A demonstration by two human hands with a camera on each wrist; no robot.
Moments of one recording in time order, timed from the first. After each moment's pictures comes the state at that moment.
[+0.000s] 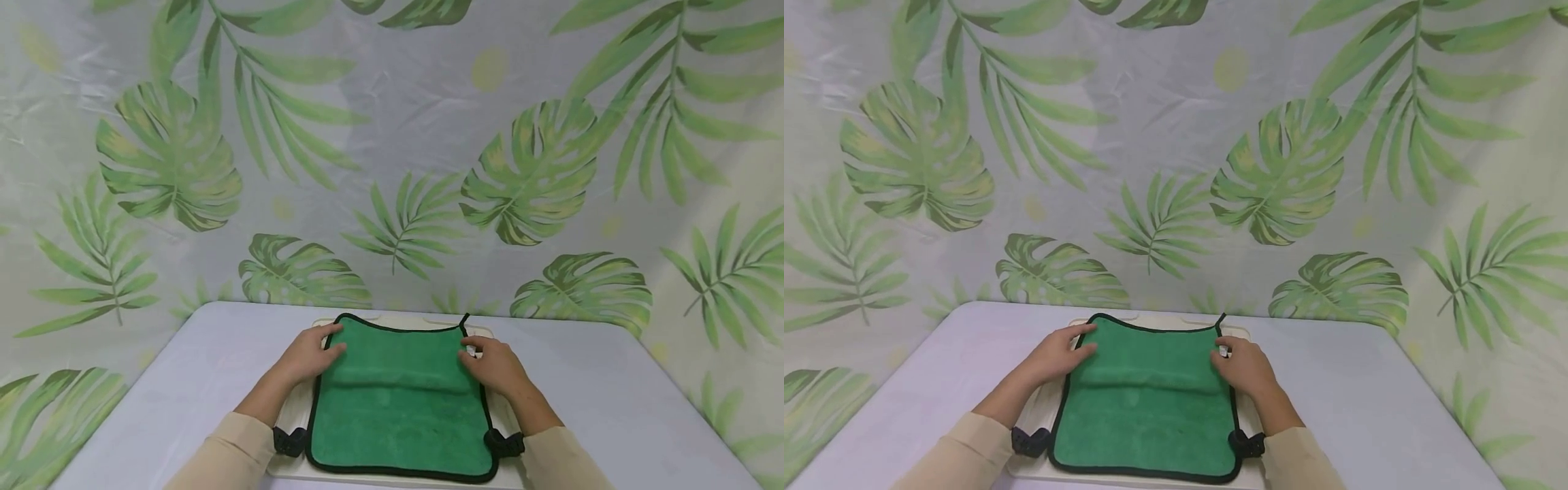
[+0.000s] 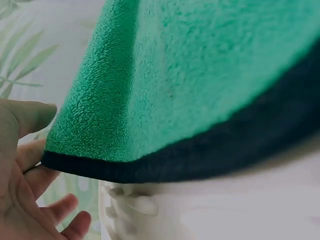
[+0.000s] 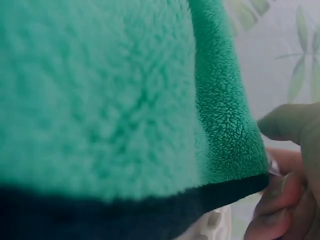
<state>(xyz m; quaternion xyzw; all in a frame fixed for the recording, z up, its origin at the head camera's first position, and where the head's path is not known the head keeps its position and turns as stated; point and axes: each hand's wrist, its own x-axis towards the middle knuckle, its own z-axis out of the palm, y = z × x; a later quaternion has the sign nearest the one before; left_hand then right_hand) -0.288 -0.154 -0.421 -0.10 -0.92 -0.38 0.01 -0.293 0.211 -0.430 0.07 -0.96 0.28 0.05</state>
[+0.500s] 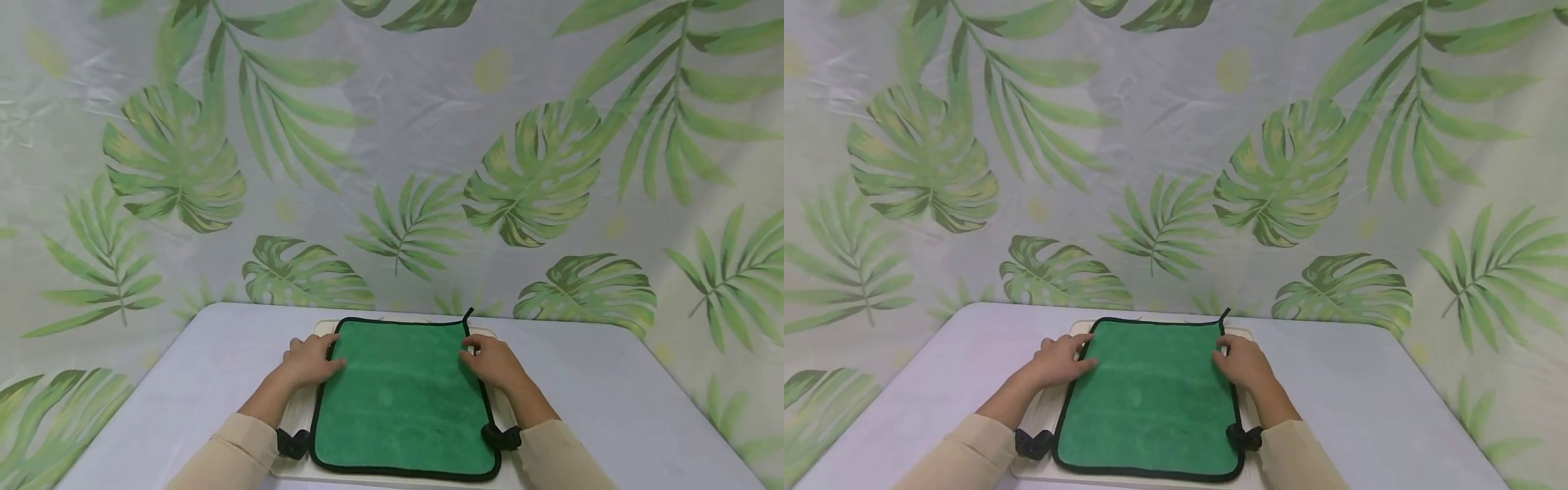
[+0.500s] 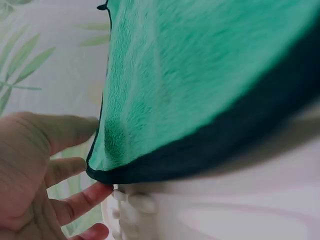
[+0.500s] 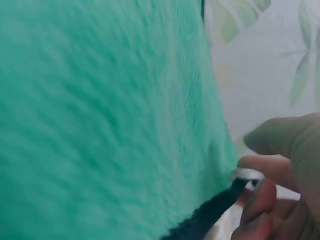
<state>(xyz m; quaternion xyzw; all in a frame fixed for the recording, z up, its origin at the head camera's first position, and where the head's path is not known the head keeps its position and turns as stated) -0.286 -0.152 -0.423 -0.06 -0.97 -0.24 -0.03 -0.303 0.206 -0.428 0.08 -0.96 0.26 0.02</state>
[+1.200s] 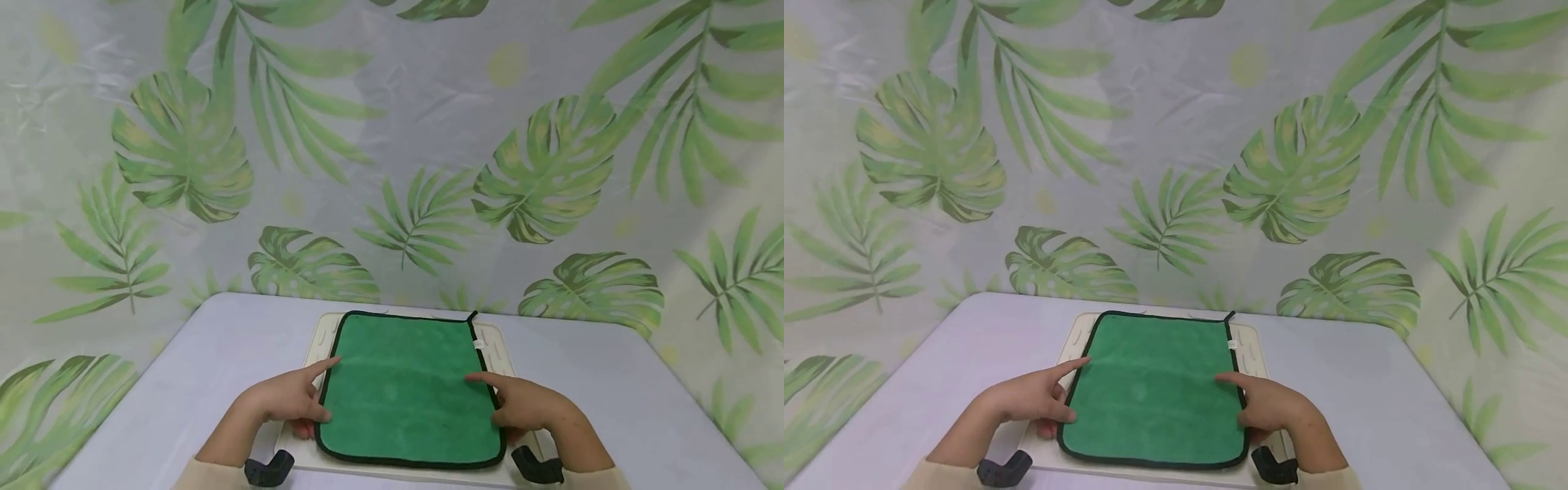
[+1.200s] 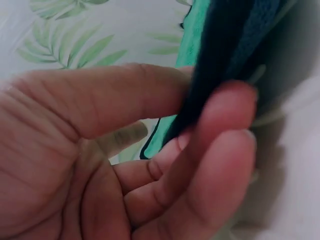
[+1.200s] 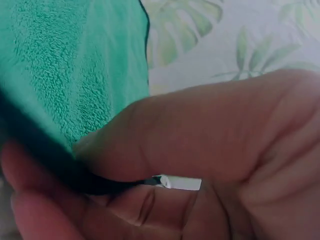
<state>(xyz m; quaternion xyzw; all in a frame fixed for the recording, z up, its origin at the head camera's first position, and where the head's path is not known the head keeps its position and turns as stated) -0.223 -0.187 -0.416 -0.12 -0.81 -0.50 -0.27 -0.237 0.229 -0.402 0.12 -0.89 0.35 -0.28</state>
